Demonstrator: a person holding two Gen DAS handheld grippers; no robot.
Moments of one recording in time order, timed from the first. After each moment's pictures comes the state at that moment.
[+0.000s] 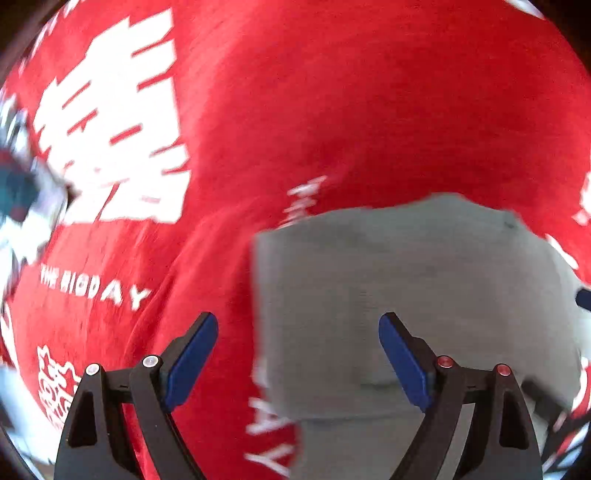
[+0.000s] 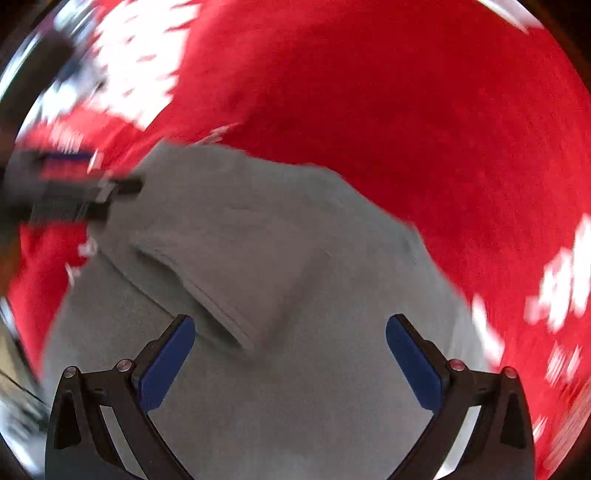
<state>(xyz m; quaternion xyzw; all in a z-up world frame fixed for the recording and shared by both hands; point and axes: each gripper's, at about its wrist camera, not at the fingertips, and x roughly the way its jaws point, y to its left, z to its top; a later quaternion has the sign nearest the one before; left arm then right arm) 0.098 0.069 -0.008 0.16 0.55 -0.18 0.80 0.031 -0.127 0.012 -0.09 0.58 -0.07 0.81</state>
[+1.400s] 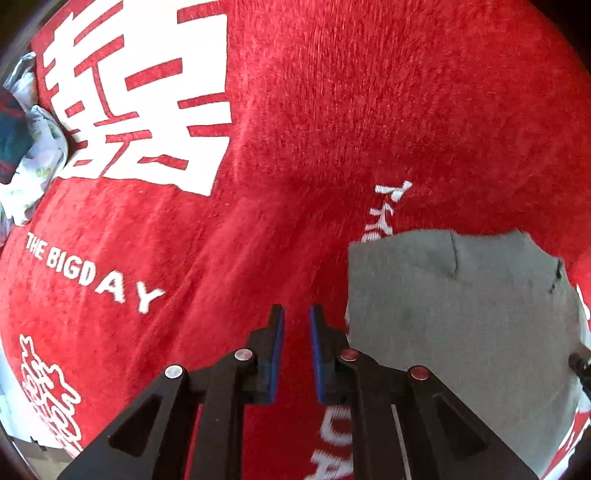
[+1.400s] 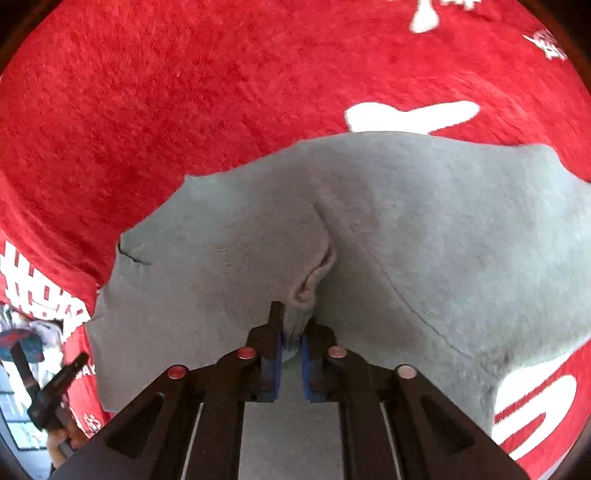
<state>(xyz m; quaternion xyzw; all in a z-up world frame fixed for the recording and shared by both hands) 0.165 0.089 -0.043 0.12 0.59 -0.15 0.79 -0.097 -0.333 -0.029 0.42 0.49 -0.28 0.71</state>
